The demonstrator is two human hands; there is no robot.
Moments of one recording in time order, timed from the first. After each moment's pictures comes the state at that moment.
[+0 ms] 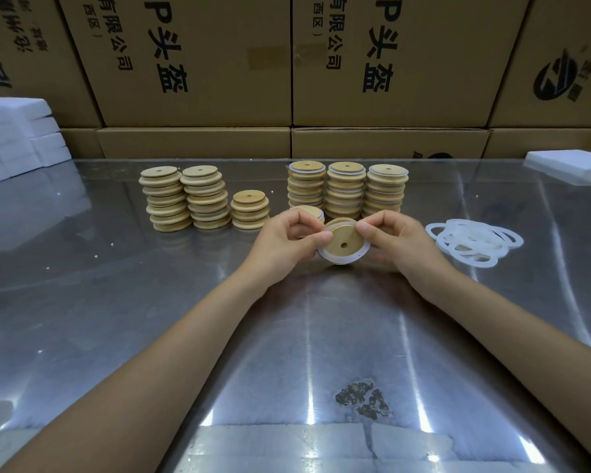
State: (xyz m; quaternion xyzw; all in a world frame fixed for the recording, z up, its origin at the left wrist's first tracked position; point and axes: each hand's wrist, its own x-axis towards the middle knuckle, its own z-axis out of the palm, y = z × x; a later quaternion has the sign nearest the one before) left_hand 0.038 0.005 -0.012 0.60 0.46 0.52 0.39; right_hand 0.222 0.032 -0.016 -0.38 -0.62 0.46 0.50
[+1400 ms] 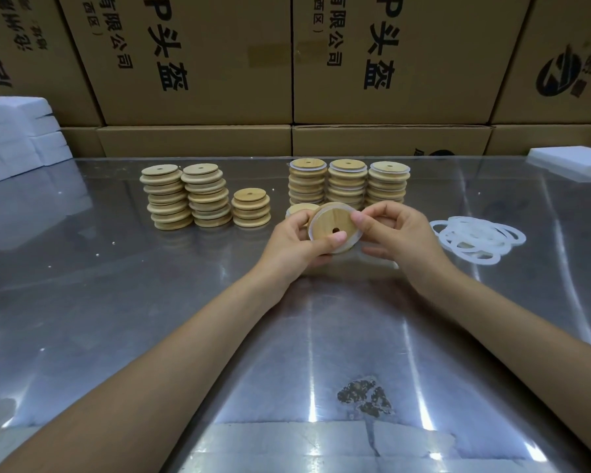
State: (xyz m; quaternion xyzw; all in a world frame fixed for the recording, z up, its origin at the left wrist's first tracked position) left_hand 0.054 -0.007 -0.011 0.55 0.44 0.53 0.48; right_hand 0.215 0.021 -0.007 -0.39 -0.61 0.45 0.52
